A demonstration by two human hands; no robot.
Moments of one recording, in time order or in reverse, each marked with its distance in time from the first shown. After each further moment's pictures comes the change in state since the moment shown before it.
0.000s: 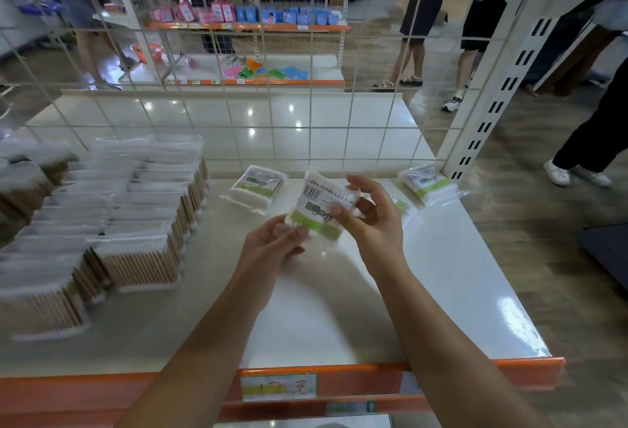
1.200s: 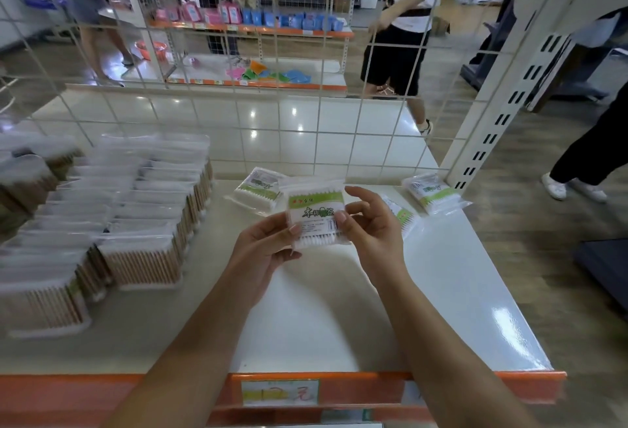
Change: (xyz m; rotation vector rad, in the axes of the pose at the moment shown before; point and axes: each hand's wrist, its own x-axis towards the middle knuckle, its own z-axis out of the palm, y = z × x) left_hand 0.003 0.011 -0.013 -0.150 -0.057 -0.080; right_hand -0.001 0.007 0.000 -0.072 -0.069 -0.007
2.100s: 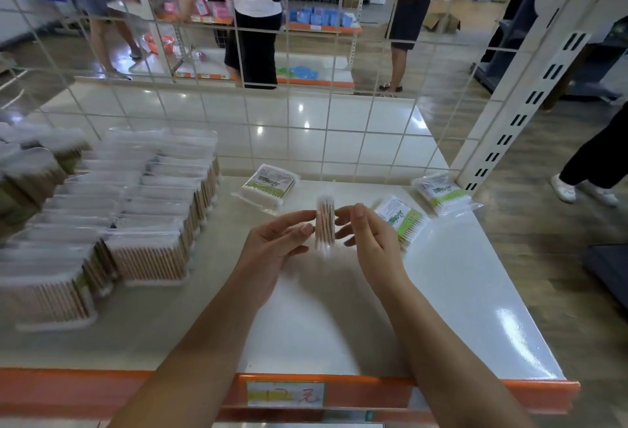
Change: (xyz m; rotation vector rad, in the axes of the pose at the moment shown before) left_hand 0.002 -0.007 -0.002 0.122 0.028 0.080; right_hand -0.003 0.005 0.008 -0.204 -0.045 0.035
